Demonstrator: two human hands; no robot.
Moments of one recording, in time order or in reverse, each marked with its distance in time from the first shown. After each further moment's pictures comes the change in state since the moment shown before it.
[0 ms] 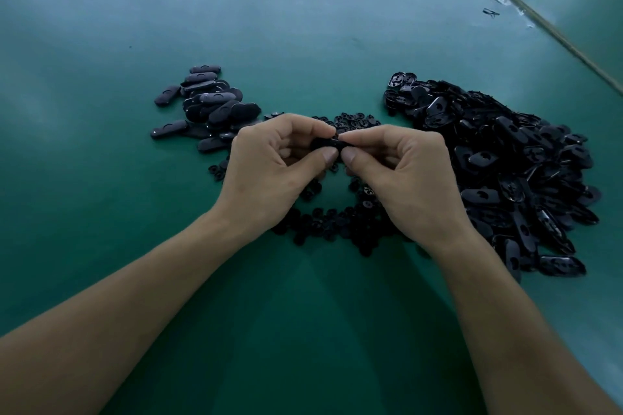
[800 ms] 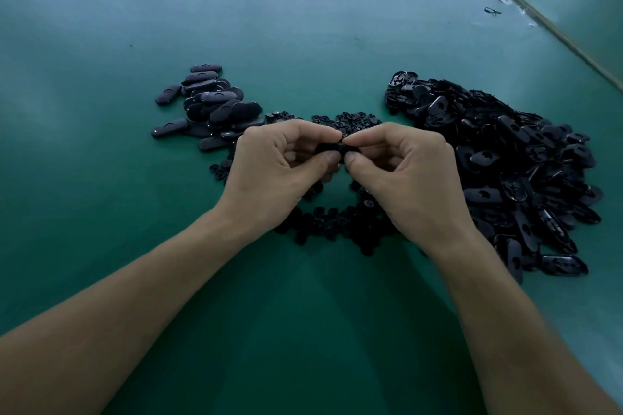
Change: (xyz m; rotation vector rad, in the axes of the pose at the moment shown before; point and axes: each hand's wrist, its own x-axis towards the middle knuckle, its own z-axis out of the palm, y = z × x) left_hand 0.000 -0.003 0.000 -0.034 -0.045 -0.029; right_hand -0.004 -0.002 0.001 -0.132 0.042 -0.029
